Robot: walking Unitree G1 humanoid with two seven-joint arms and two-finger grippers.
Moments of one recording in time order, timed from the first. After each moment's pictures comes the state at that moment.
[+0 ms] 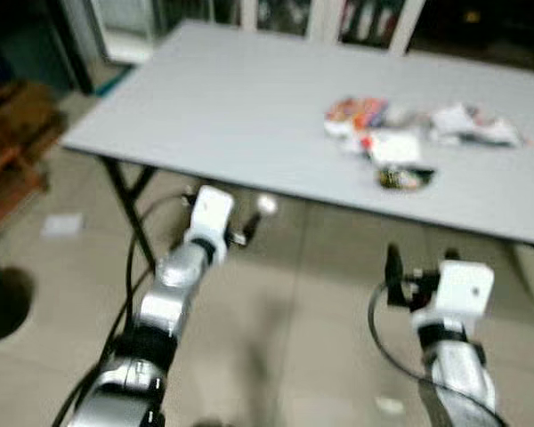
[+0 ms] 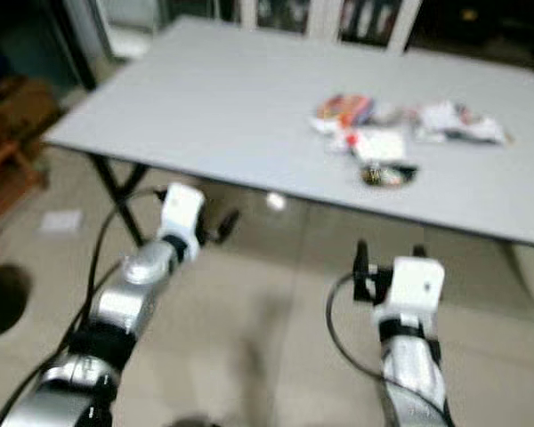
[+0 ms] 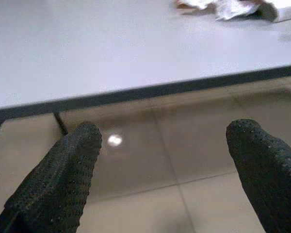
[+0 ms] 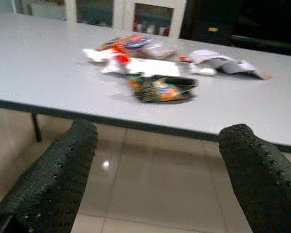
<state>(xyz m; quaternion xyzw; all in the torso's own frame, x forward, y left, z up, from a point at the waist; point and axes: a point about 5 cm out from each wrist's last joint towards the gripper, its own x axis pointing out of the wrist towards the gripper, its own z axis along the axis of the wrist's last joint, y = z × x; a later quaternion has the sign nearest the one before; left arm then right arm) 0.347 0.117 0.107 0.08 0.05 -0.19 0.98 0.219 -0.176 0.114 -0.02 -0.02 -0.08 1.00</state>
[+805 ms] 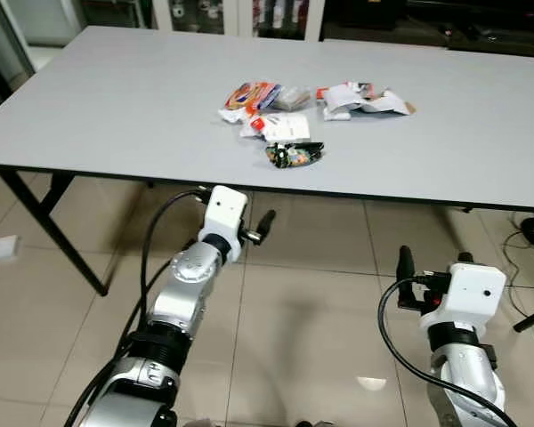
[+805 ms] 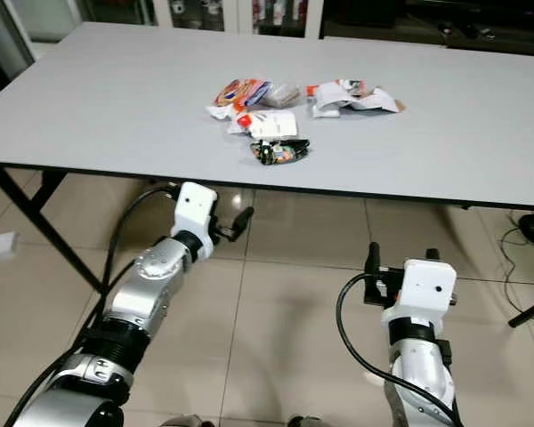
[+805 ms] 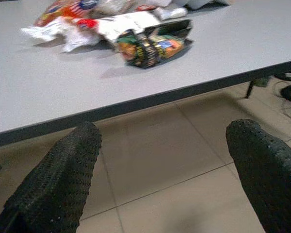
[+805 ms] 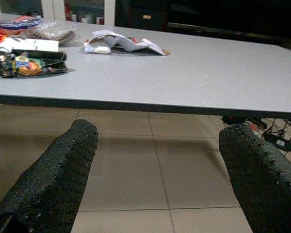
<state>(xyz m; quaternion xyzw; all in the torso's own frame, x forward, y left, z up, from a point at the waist) 0.348 0.104 0.112 0.06 0.04 -0.20 0.98 0.216 -0.185 0.113 -0.03 -0.01 -0.10 0.99</state>
